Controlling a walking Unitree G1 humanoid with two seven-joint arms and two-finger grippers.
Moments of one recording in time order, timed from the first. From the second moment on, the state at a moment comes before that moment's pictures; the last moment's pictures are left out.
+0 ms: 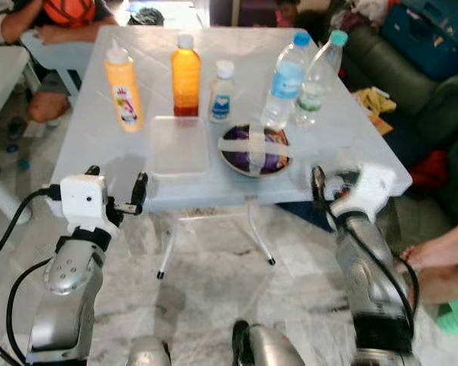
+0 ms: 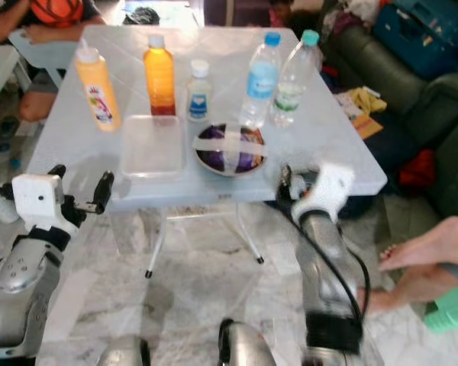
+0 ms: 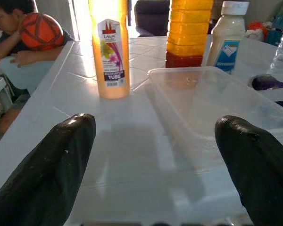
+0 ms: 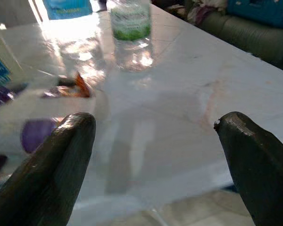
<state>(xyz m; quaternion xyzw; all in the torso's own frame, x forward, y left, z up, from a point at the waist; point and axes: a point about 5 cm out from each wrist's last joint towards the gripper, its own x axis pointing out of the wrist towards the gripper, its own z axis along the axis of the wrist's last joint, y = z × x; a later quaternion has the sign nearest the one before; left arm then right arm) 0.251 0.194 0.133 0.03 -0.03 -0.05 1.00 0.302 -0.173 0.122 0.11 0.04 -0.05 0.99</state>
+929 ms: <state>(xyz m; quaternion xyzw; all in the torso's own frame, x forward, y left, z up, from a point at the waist) 0.254 0.184 0.141 0.05 -0.03 -0.07 1.00 0.340 -0.142 0.130 0.16 0.06 0.01 0.99</state>
